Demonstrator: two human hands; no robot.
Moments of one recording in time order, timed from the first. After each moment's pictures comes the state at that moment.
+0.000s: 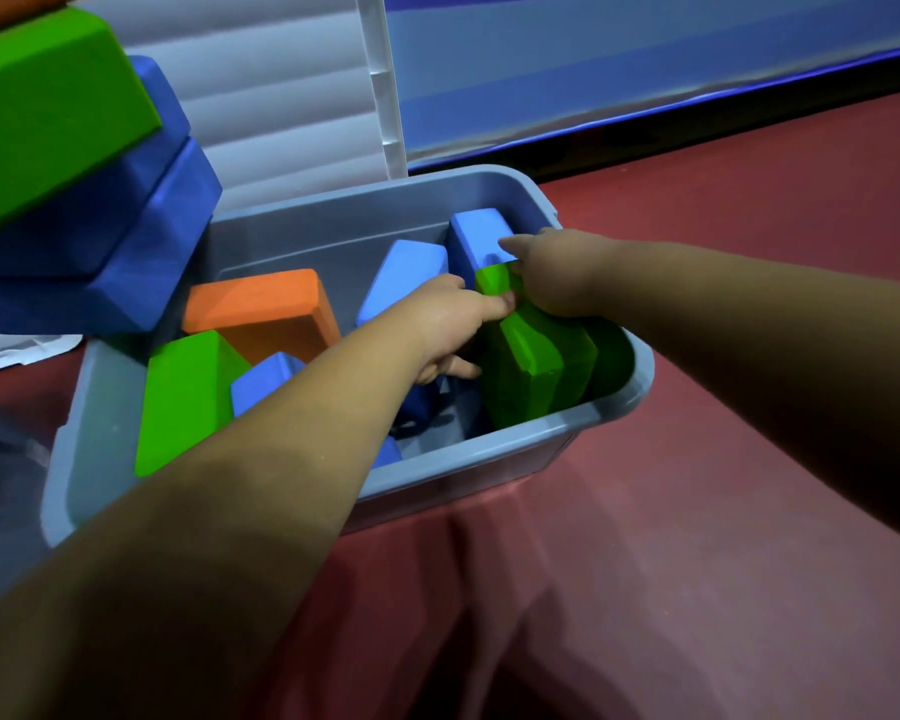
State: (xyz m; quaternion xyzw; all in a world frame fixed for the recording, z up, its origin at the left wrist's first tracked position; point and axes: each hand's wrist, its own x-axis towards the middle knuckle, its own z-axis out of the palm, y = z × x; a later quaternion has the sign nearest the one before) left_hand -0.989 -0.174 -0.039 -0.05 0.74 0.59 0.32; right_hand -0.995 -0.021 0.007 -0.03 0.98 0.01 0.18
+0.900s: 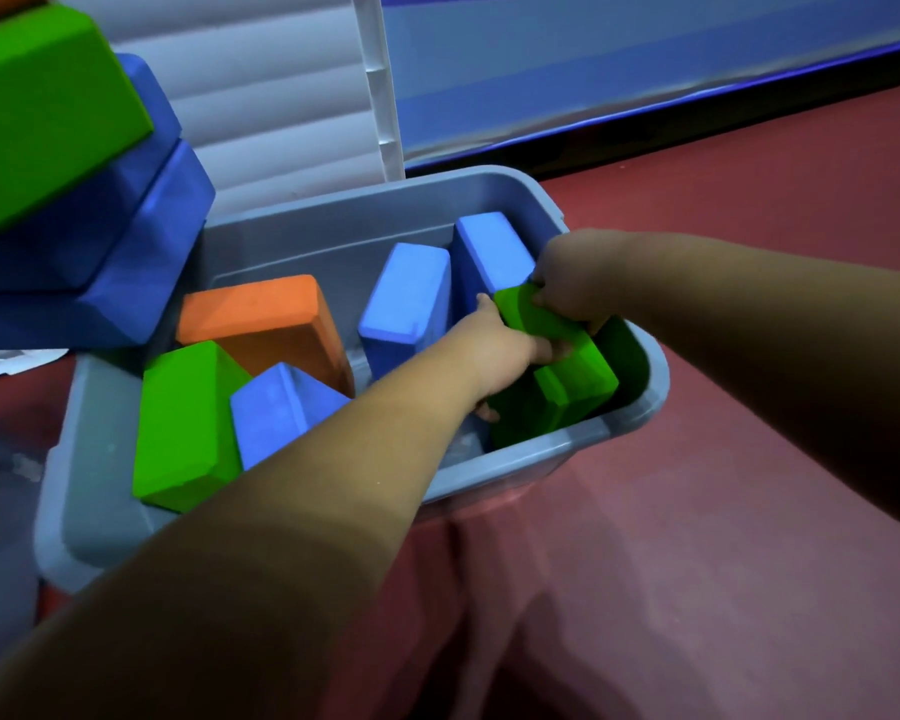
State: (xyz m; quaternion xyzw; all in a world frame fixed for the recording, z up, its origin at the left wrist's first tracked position) left_hand -0.971 -0.150 -0.052 -0.02 0.80 0.49 0.34; right_hand -1.004 -0.019 0.010 0.03 0.97 0.05 0.24
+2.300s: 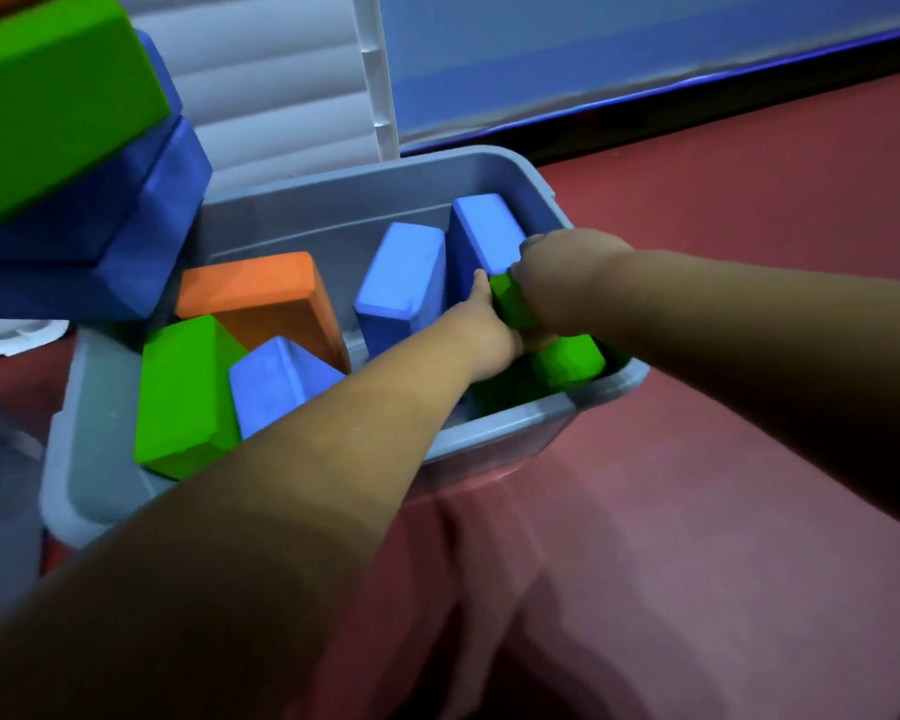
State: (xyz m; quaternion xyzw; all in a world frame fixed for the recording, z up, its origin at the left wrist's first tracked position) left_hand -0.964 -0.154 -0.048 0.10 0.90 0.30 0.28; right_hand -0.968 -0.035 0.003 -0.08 0.96 0.20 0.17
